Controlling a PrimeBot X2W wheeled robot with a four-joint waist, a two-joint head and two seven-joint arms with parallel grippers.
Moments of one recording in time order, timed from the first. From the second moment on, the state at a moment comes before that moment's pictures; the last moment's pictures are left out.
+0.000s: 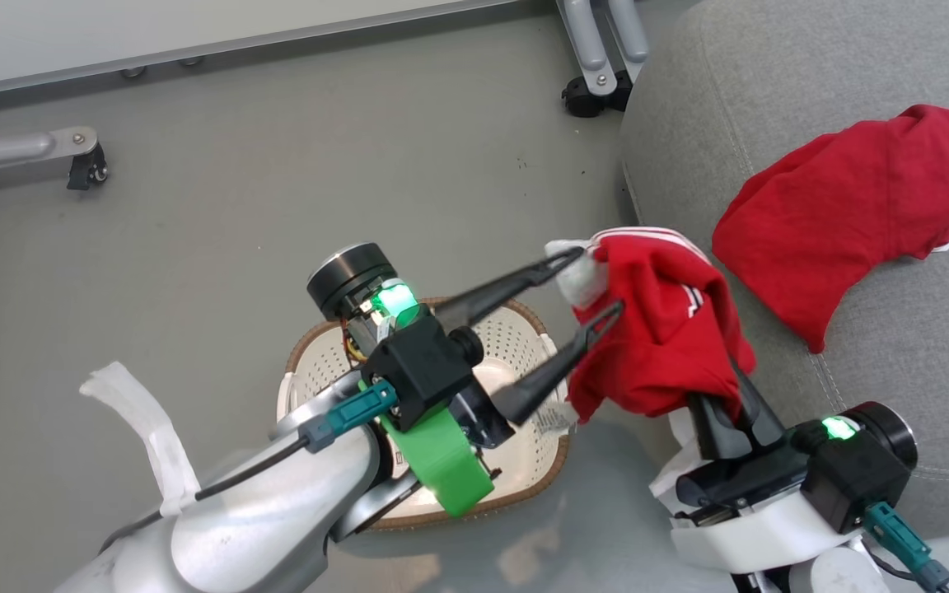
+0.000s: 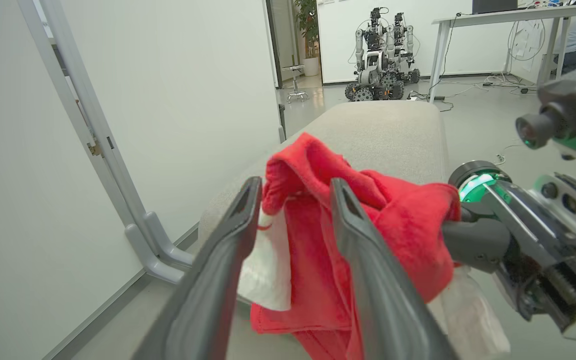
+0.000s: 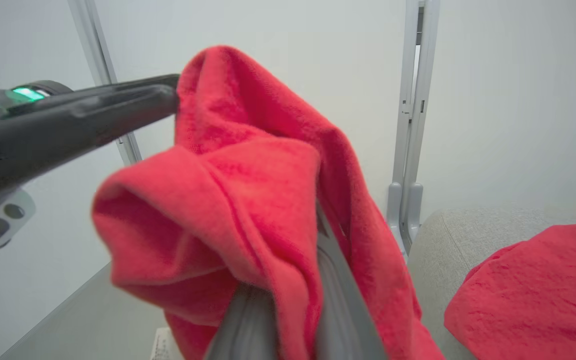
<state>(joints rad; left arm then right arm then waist) -0.72 0.37 -1.01 -0.02 -0.54 -0.10 -0.19 0.01 -0.05 0.23 -0.18 0.07 0.13 -0.26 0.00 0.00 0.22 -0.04</state>
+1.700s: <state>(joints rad) -0.71 0.57 -1.07 -0.29 -0.48 -0.07 -0.07 0.10 -0.05 -0.04 -0.41 0.29 0.13 -0.26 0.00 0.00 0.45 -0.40</state>
